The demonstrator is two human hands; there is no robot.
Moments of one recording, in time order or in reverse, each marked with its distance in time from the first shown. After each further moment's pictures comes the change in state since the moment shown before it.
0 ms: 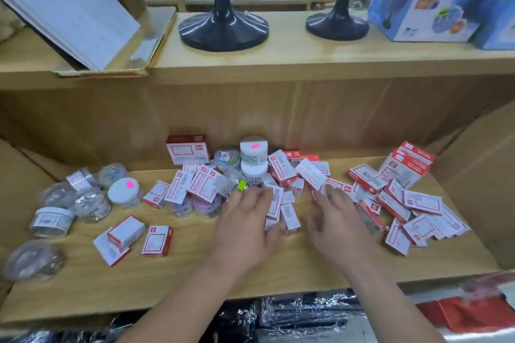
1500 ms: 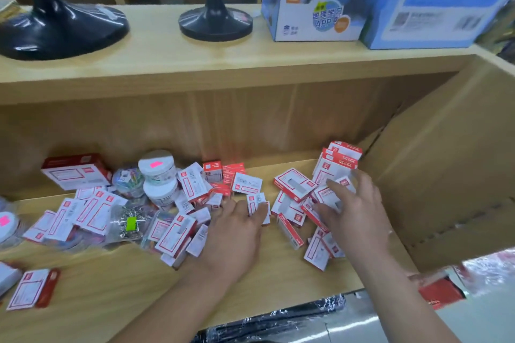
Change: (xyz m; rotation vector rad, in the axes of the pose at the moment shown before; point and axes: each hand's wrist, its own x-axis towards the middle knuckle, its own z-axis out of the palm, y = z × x) left_hand 0.077 0.112 0.085 0.215 -0.124 0.154; right_hand 0.034 0.174 -0.055 -0.041 0.334 0.151
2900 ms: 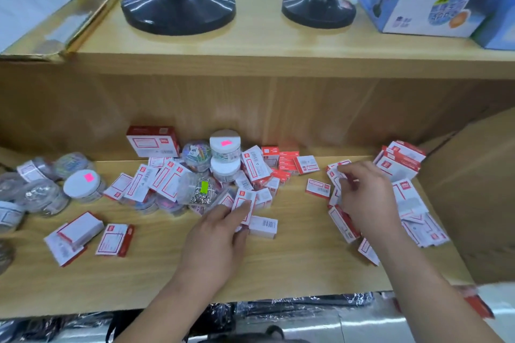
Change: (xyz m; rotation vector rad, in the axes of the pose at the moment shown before) left_hand -0.103 -0.090 -0.032 -0.364 0.248 -0.266; right_hand 0.016 -0.092 0.008 0.319 -0.070 -0.077
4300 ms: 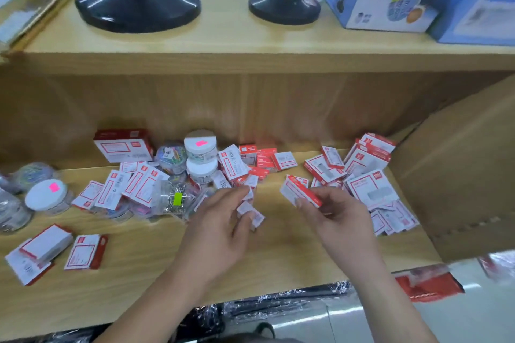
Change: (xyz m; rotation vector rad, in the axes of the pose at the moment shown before) left_hand 0.024 0.028 0.002 -0.441 -0.009 0.021; right_hand -0.066 -0.040 -0.020 0.556 -0.093 0.270
